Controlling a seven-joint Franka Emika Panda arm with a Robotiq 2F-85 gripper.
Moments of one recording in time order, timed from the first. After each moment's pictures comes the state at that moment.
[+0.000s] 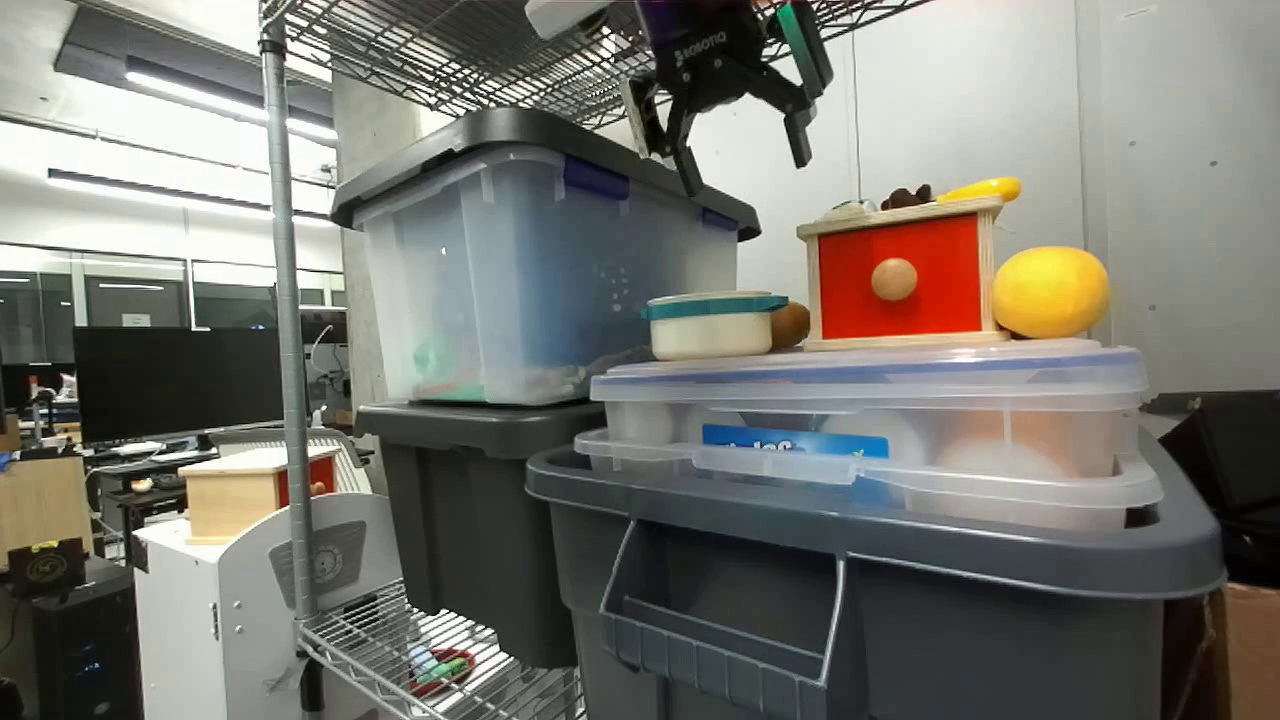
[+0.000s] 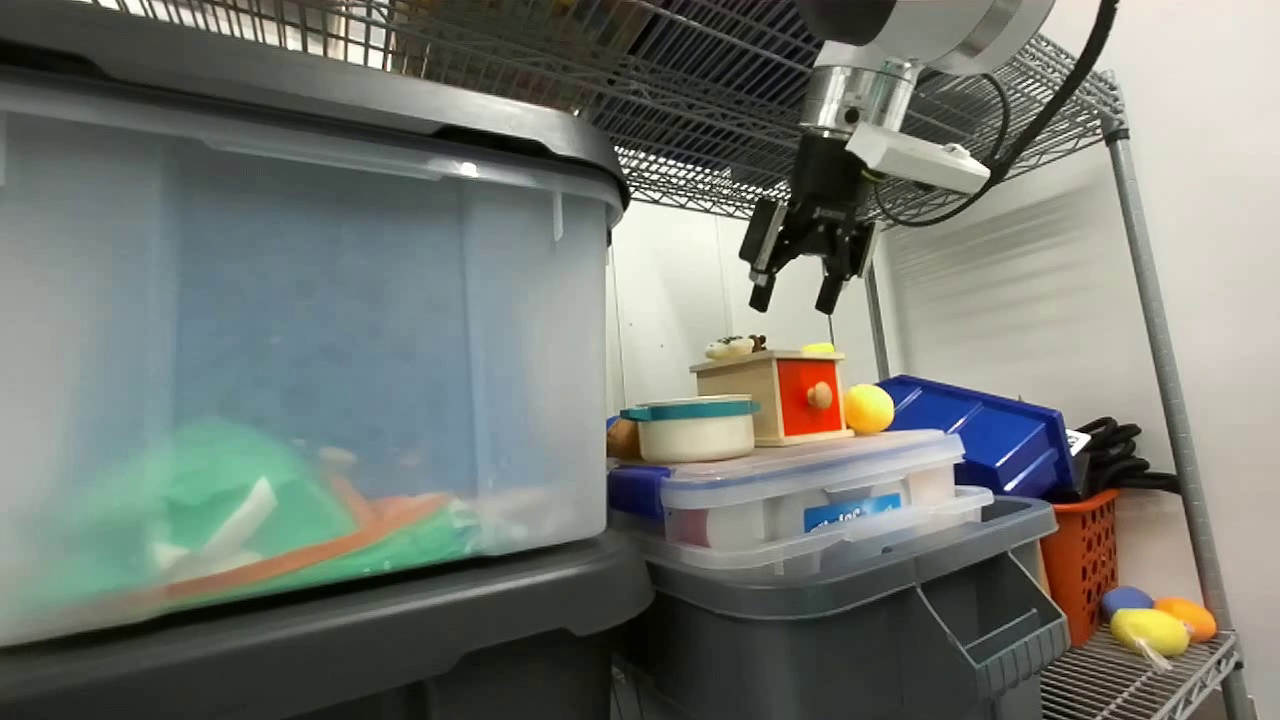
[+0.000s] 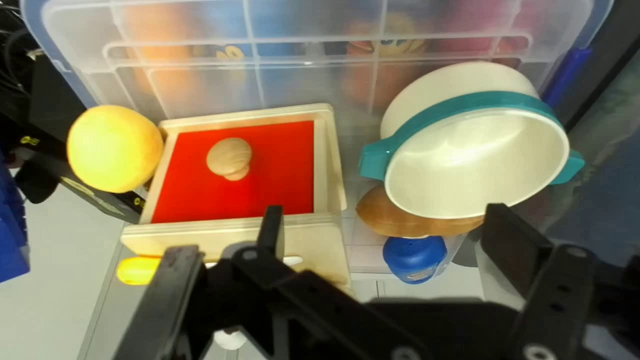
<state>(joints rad) -0.04 -0.06 -0.04 -2.06 0.08 2.60 -0.19</state>
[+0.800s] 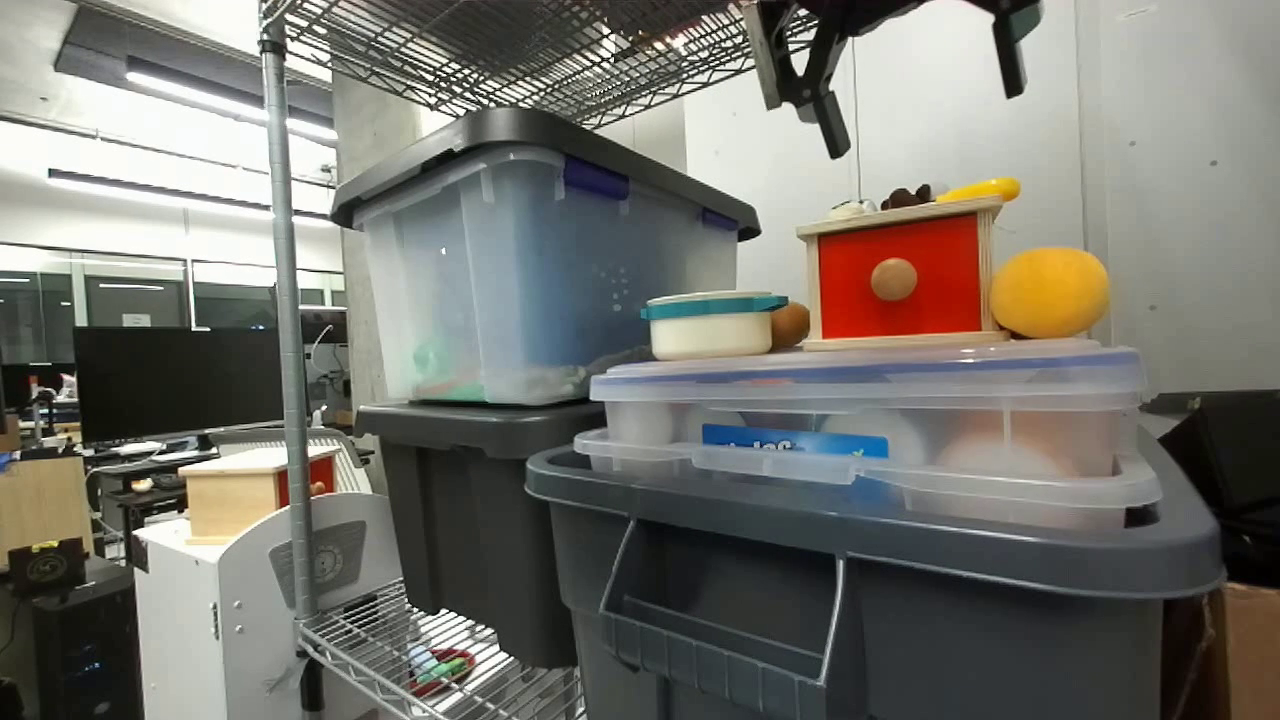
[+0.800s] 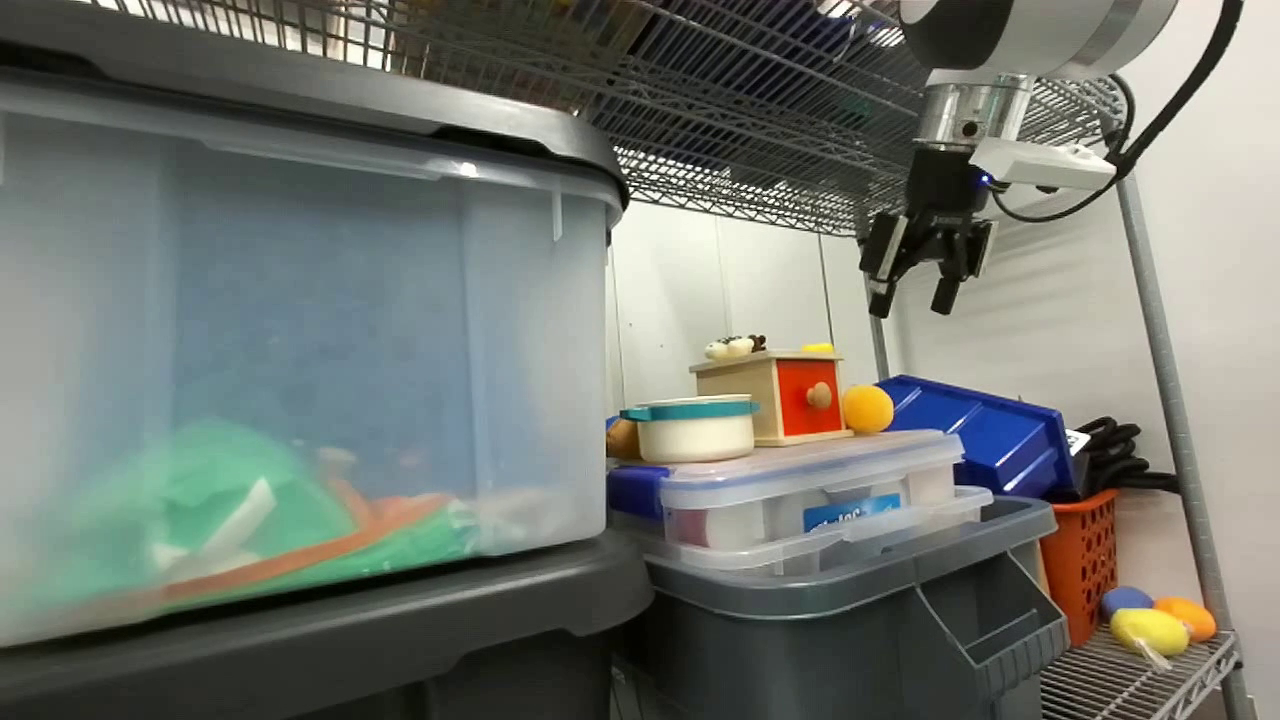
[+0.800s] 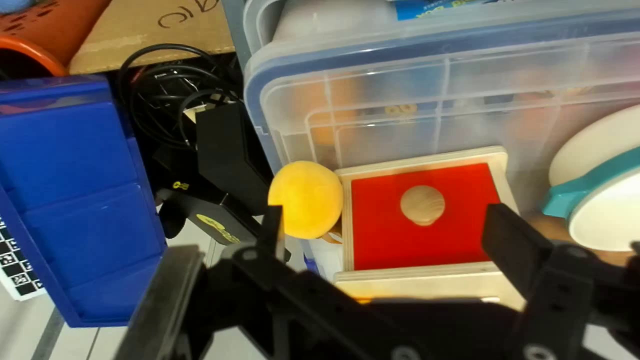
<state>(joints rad) -0.12 -0.09 -0.17 -2.10 0.08 2.58 -0.27</state>
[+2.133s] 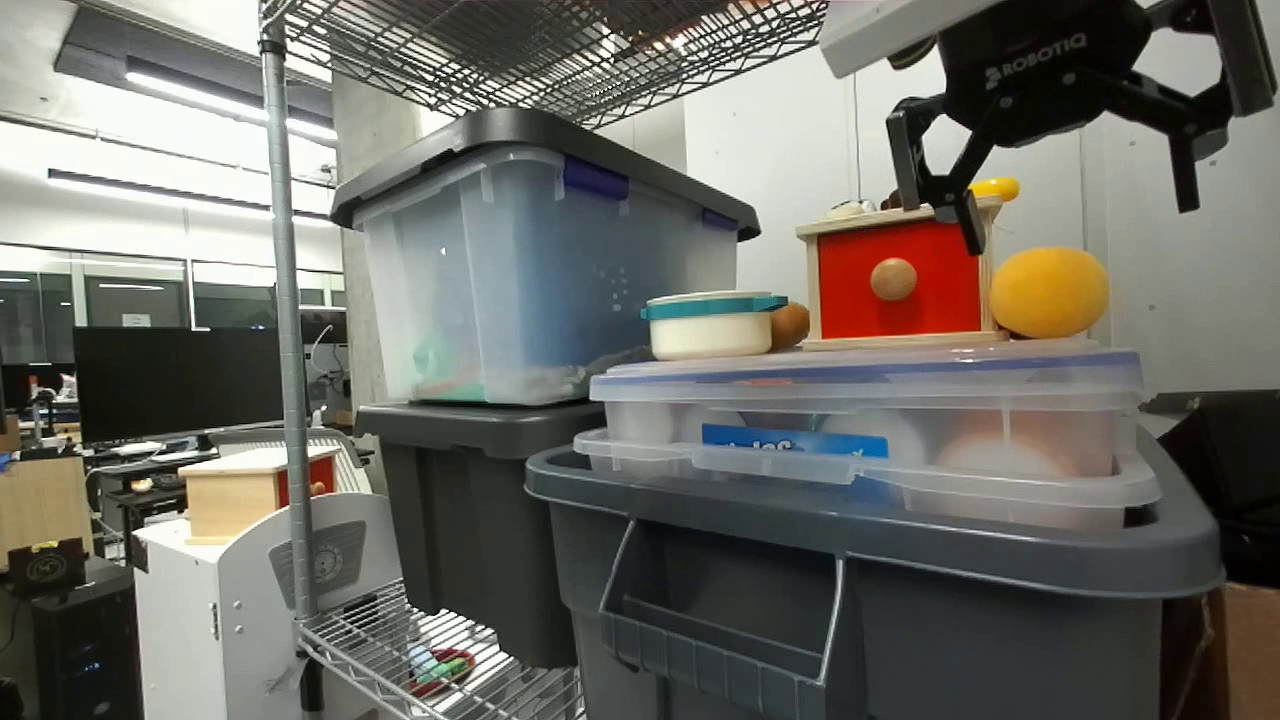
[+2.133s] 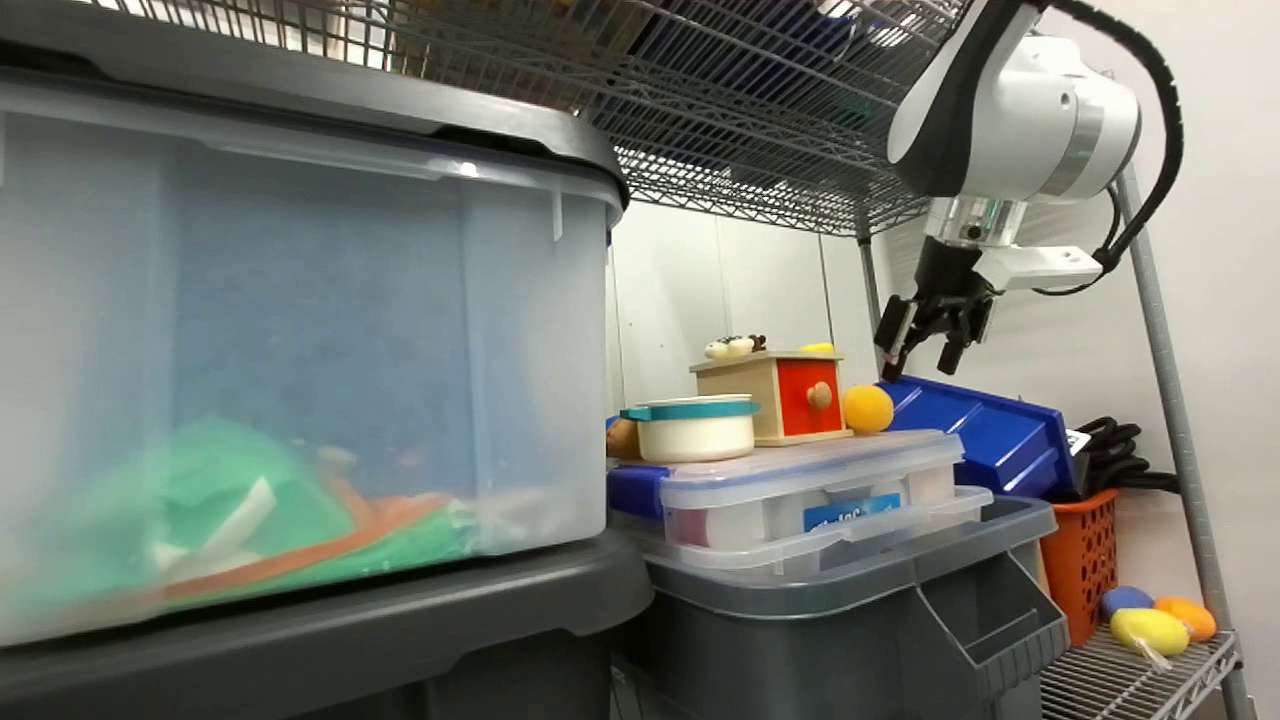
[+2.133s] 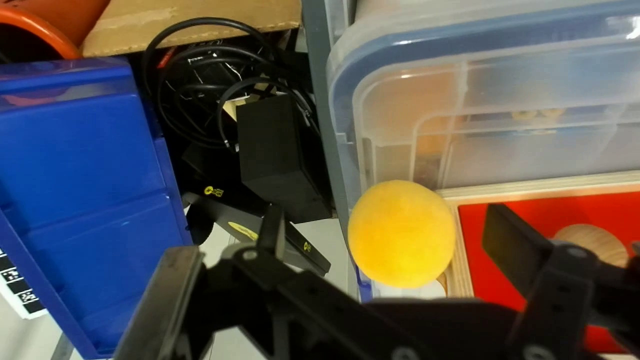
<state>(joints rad) -0.15 0.16 -0.20 -1.99 0.25 2.75 -0.47</state>
